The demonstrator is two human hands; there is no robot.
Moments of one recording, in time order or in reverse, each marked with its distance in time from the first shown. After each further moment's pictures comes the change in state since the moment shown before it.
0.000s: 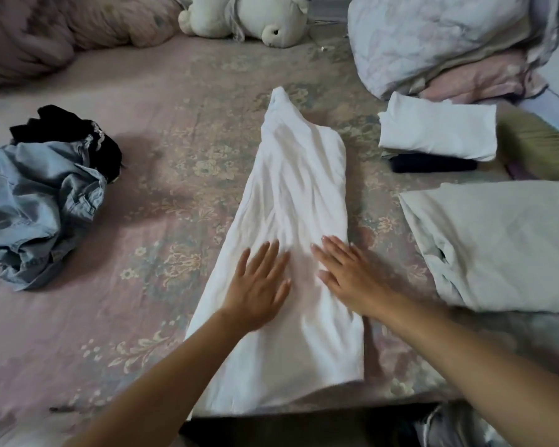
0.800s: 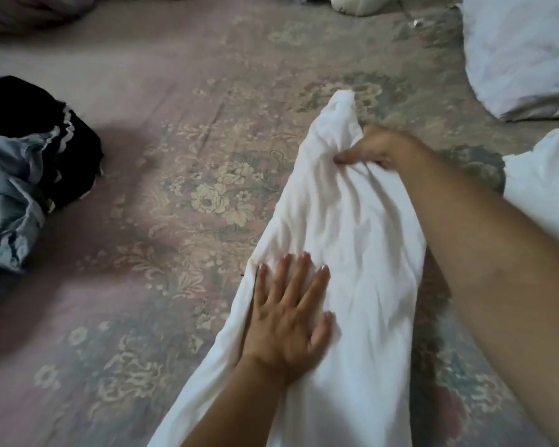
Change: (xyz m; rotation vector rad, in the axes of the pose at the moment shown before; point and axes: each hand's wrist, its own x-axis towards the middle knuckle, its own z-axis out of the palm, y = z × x) left_hand 0.156 -0.036 0.044 -0.016 0.181 -0.286; right_hand 0.420 0.132 -0.110 0.552 -0.137 0.320
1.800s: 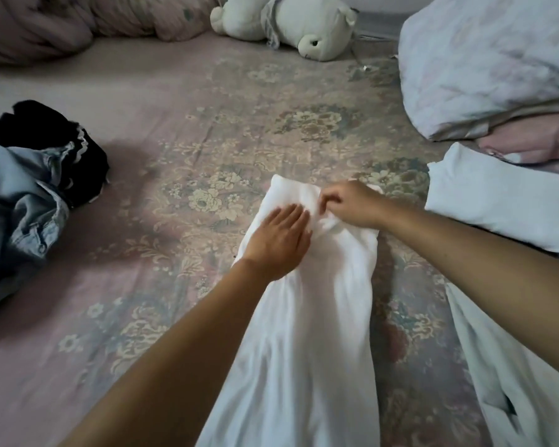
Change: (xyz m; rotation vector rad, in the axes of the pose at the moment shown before) left_hand 0.069 -0.012 -0.045 -0.104 0.024 0.243; right_hand -0.183 0.003 0.025 -0.270 0.048 -0.465
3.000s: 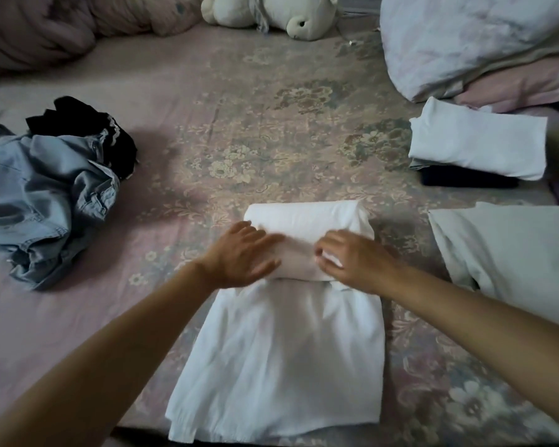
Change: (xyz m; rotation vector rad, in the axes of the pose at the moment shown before) left_hand -0.141 -0.022 -0.064 -0.003 0.038 0.386; right_hand -0.171 -0.071 0.101 -0.202 0.188 -0.220
